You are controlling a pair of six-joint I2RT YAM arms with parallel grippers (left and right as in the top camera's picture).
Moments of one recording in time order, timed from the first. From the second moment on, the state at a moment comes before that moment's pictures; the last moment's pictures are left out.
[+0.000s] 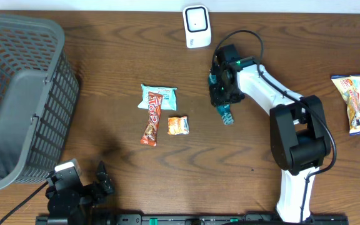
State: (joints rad) left arm -0.02 0.01 0.53 -1.11 -0.17 -0.27; right arm 0.35 2.13 1.52 -0.82 -0.12 0.14
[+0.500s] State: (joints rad) left arm -0.02 0.01 0.53 -1.11 -0.17 -0.27; right arm 0.35 2.13 1.55 -0.95 -0.08 0.21
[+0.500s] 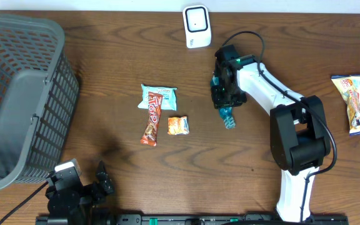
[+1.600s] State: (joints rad) left arm -0.02 0.01 0.53 -1.11 -0.17 -0.27; right arm 0.36 2.01 1.34 -0.82 -0.04 0.17
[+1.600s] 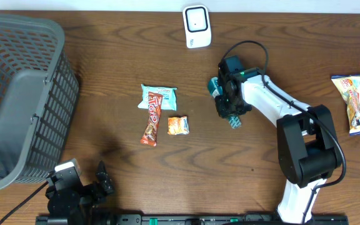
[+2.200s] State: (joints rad) left arm -0.02 0.01 0.53 -1.11 -0.17 -0.27; right arm 0.33 2.01 1.44 -0.95 -0.29 -0.04
